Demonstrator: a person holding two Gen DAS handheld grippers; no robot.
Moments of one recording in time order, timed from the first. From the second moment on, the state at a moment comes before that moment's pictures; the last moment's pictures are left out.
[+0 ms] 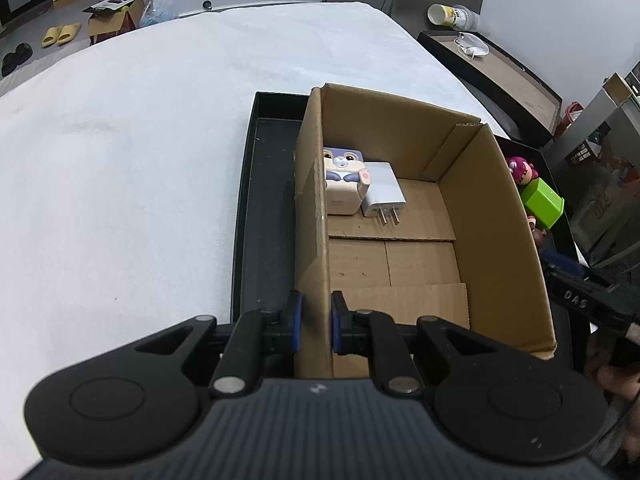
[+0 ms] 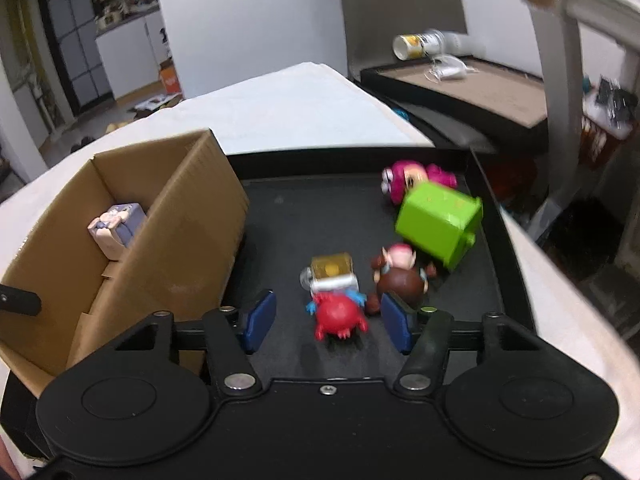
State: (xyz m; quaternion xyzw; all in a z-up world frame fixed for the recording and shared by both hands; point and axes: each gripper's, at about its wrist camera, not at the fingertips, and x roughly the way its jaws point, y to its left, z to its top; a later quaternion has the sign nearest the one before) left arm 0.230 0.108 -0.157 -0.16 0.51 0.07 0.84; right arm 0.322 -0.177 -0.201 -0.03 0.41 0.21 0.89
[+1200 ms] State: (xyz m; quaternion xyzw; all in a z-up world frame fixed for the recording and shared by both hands) left arm 0.231 0.108 -0.160 -0.16 0.51 0.08 0.84; right arm 0.329 -0.162 -0.218 -0.07 0.40 0.20 0.89
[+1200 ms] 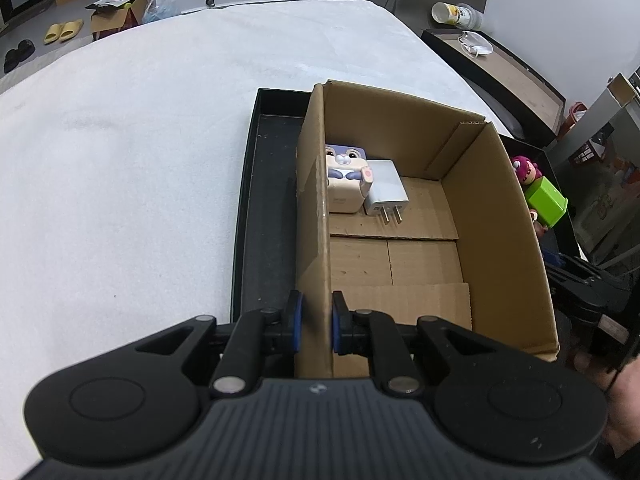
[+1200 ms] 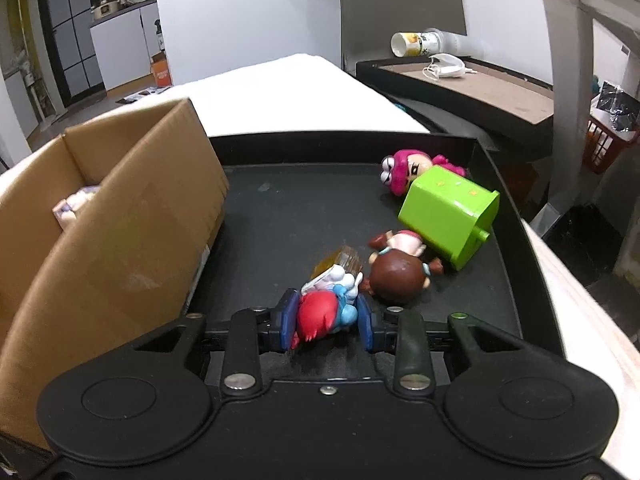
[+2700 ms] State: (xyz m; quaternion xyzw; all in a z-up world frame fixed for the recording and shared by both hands) left arm 0.228 0.111 -0.160 -0.19 0.51 0.08 0.84; right arm 0.305 -0.077 -0.095 -0.17 0.34 0.27 0.89
